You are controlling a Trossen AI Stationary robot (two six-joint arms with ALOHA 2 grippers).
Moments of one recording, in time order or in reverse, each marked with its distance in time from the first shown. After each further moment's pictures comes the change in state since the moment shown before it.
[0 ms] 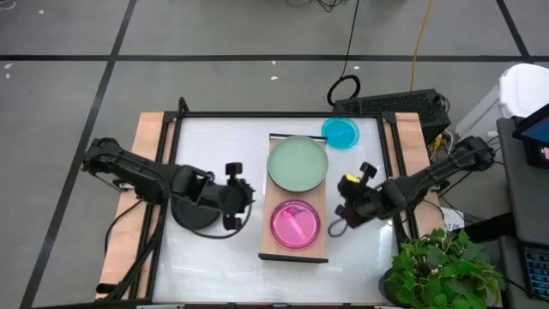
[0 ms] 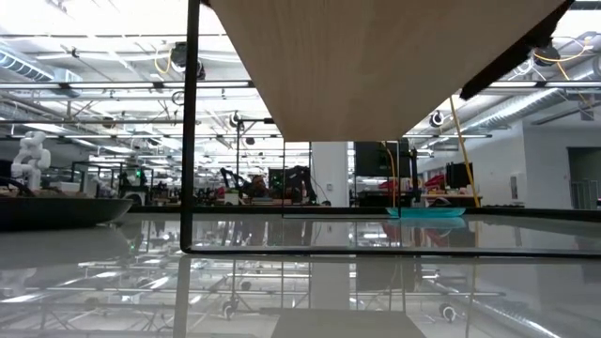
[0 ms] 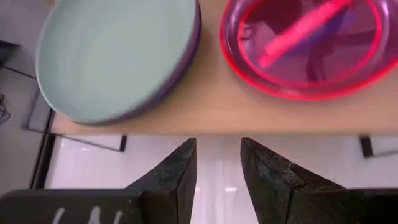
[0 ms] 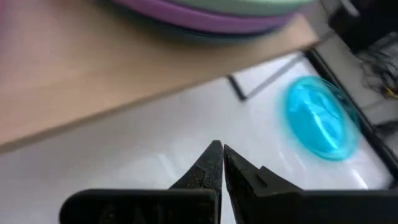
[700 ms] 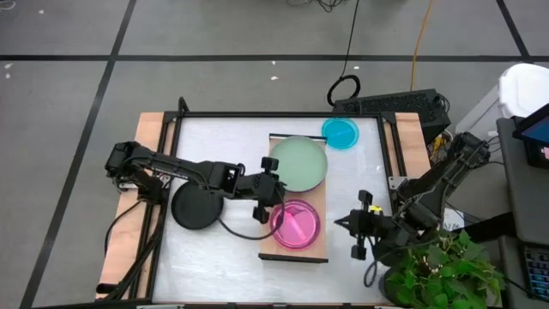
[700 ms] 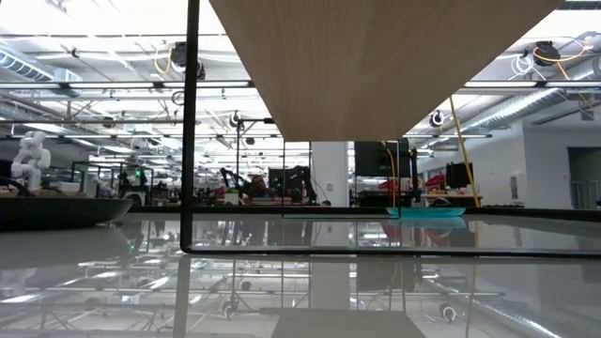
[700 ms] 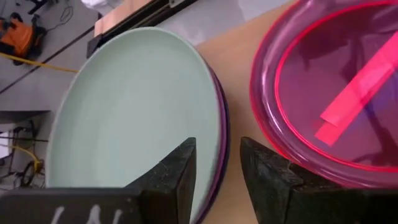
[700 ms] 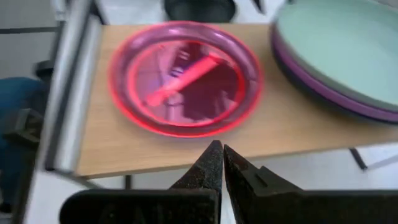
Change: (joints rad) left arm 0.142 0.231 0.115 0.264 0.073 0.423; right arm 0.337 0.012 0.154 0.233 0.004 -0.063
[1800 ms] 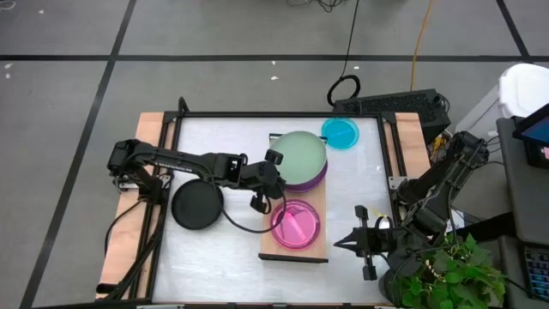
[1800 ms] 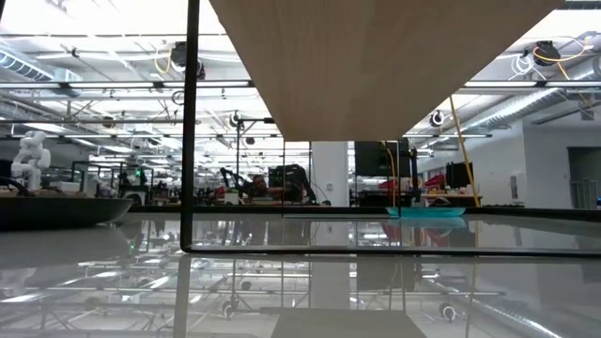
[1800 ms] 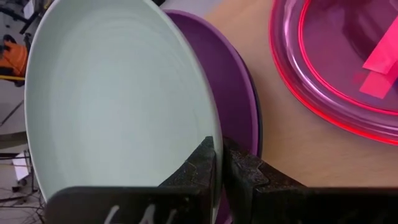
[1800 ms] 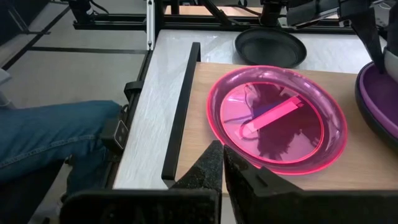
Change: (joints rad) left arm 0.080 0.006 -0.003 -0.024 0.067 0.216; right arm 0.096 -0.001 0.000 0.271 -0.053 -0.200
